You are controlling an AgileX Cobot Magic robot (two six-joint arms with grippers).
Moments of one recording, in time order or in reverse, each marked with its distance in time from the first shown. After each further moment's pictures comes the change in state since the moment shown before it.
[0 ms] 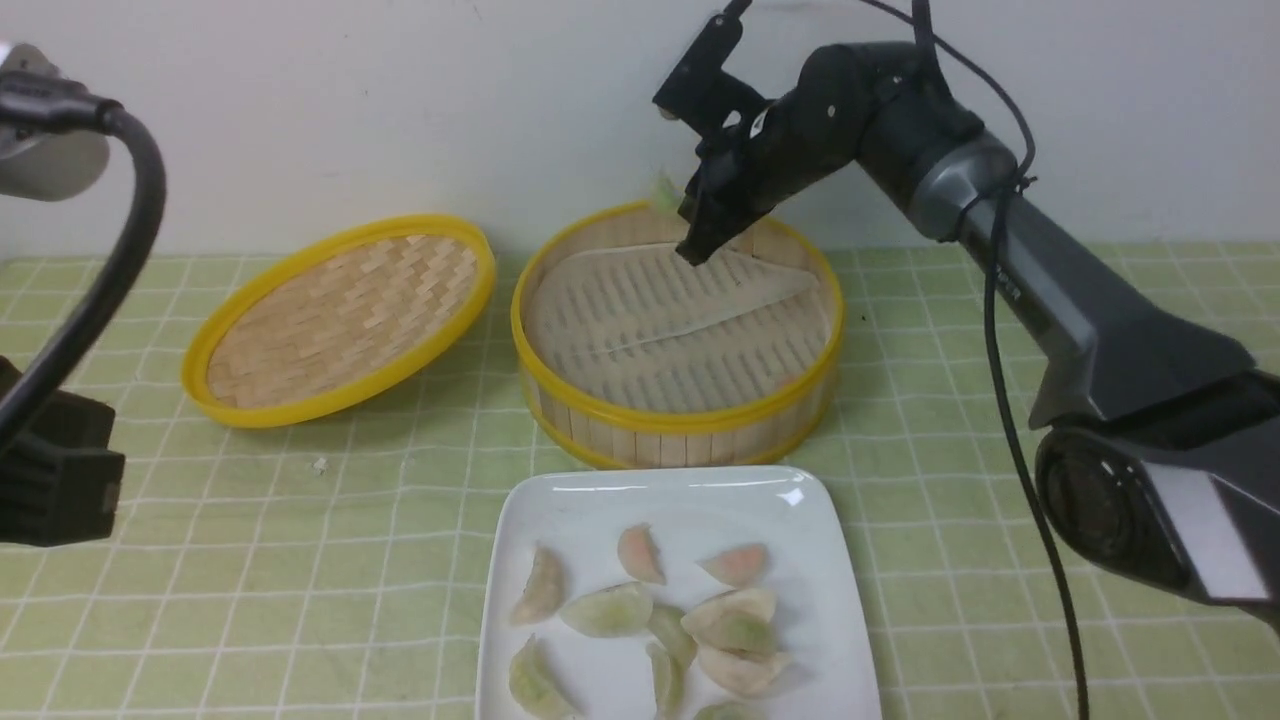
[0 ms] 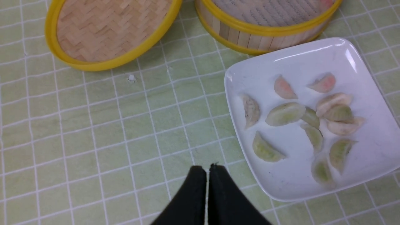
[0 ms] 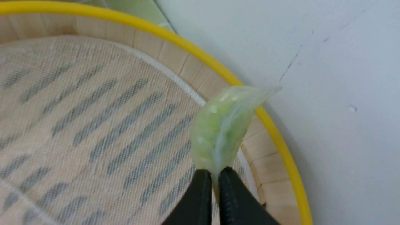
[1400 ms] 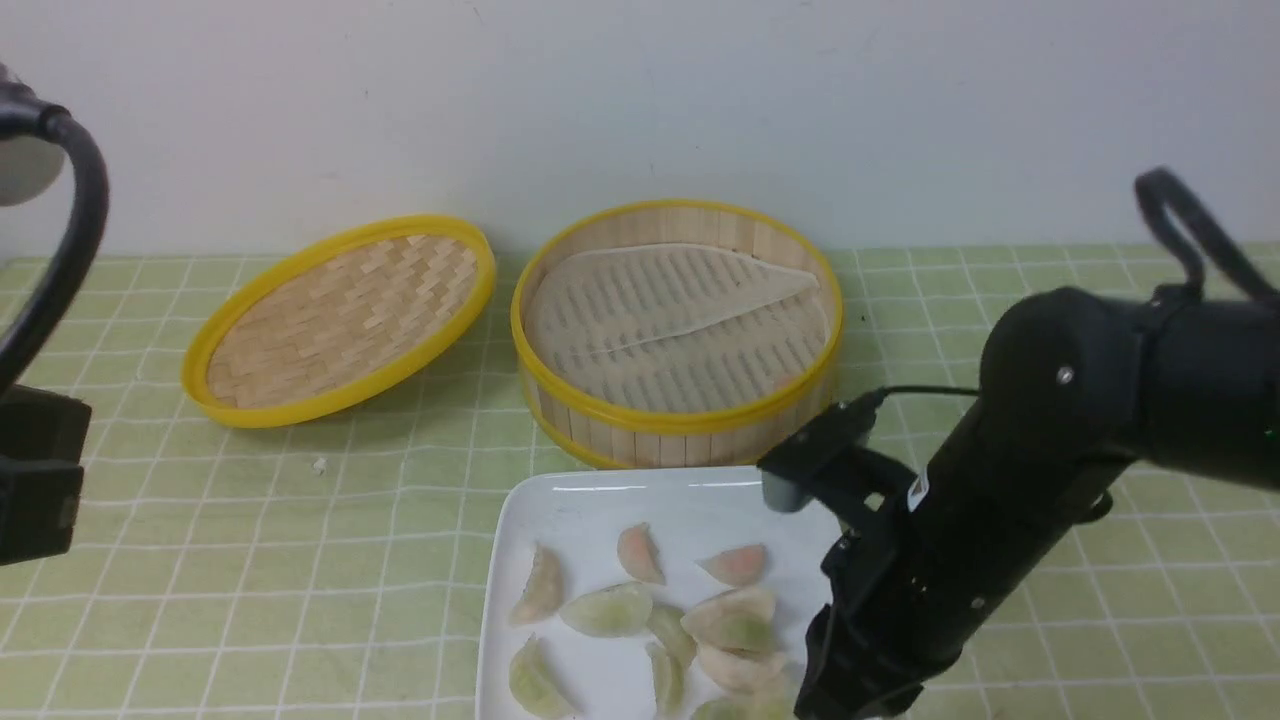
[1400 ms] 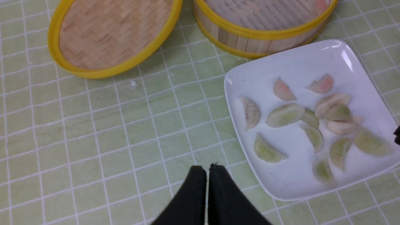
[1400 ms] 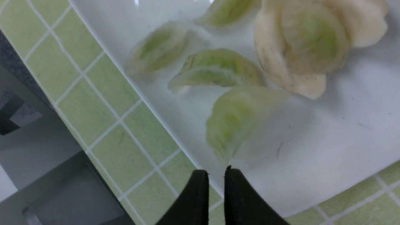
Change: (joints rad) right arm 0.184 -0.984 1.697 0.272 -0.041 0.206; left arm 0.000 -0.025 0.000 -0.001 0.000 0.033
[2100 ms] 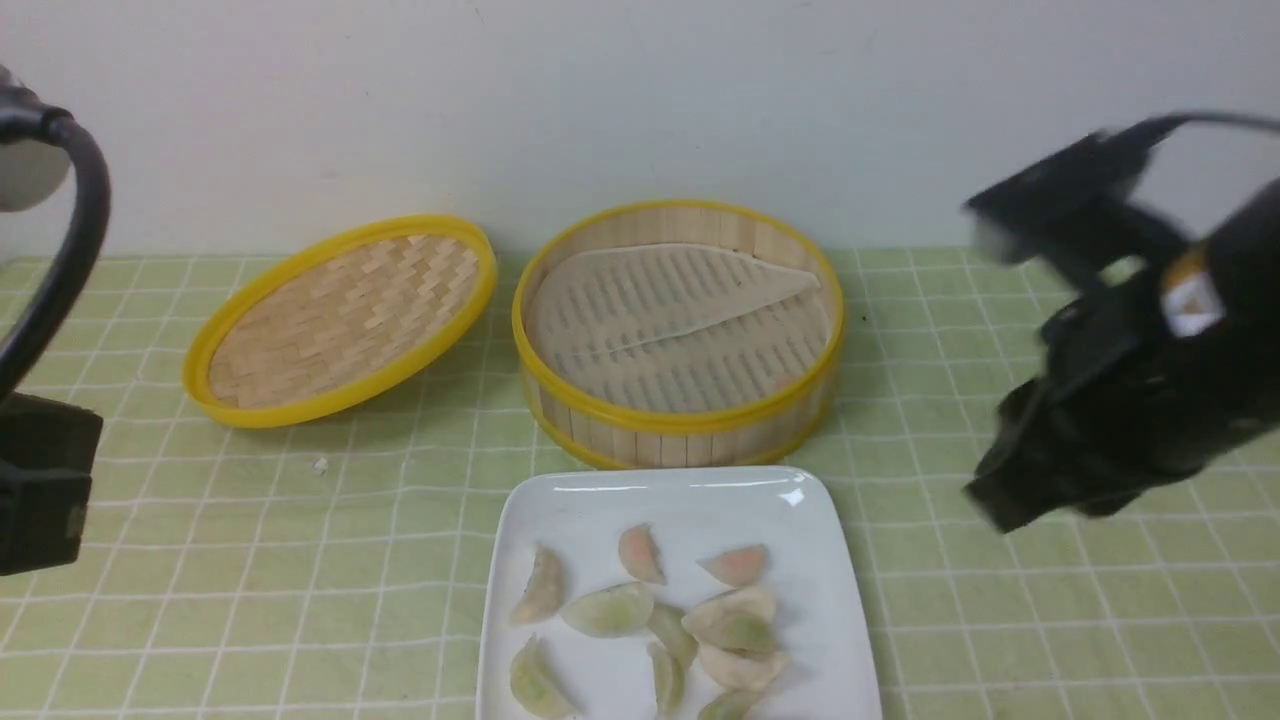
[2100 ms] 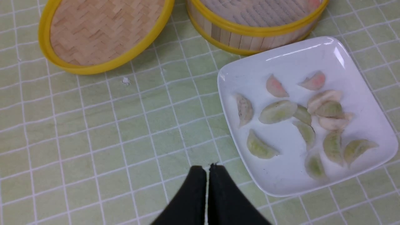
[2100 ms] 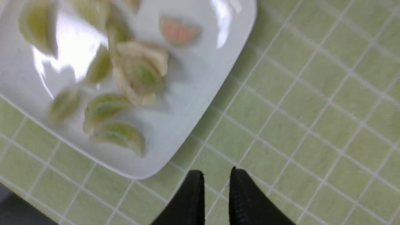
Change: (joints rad) right arm -0.009 -0.430 -0.175 -0.478 0.191 0.527; left arm 0.000 0.000 0.000 -0.023 0.000 0.000
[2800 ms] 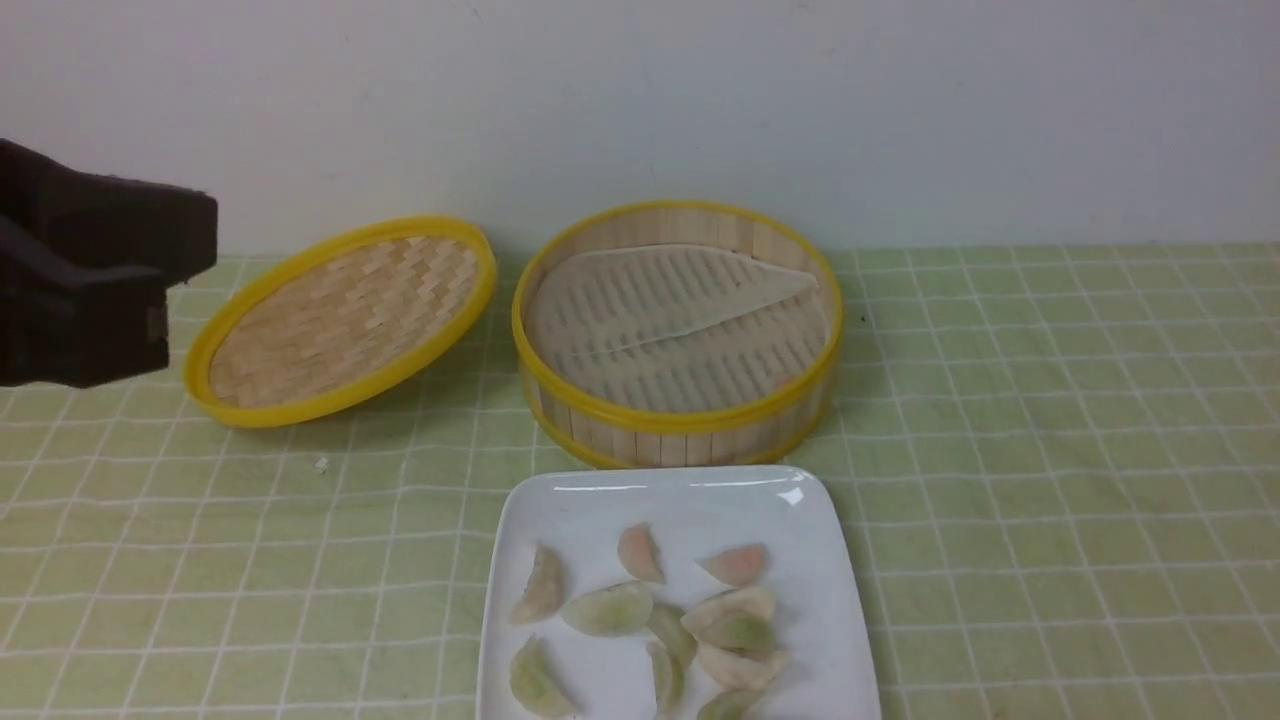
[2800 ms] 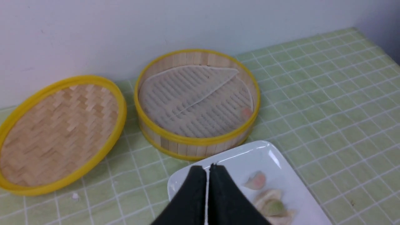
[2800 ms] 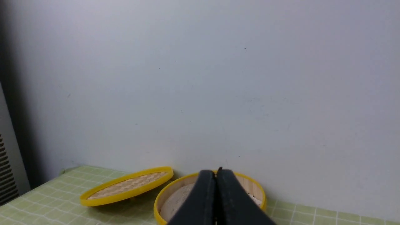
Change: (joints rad) right arm 0.000 -1.266 0.639 -0.211 -0.581 0.284; left arm 0.000 0.002 0.000 -0.002 -0.353 0.022
